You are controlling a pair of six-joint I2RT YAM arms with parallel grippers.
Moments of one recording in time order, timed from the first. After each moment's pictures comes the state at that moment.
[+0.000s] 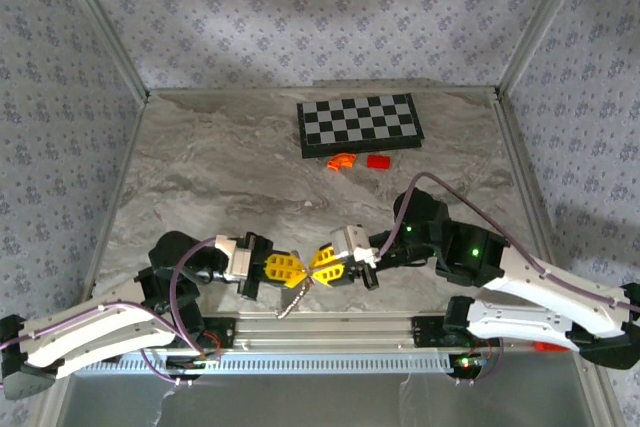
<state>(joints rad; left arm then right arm) -1.13 0.60 0.51 0.39 0.61 -0.01 1.16 0.89 1.00 -0.36 -0.58 -0.30</state>
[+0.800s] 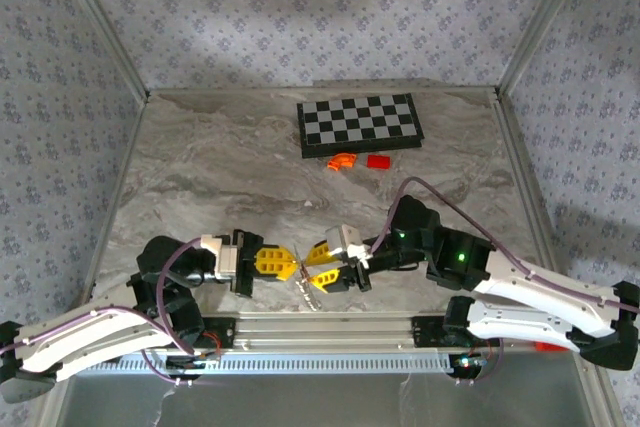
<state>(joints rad) -1.13 0.53 0.50 0.39 0.51 -0.01 1.16 0.89 0.88 -0.19 -0.58 -0.18</state>
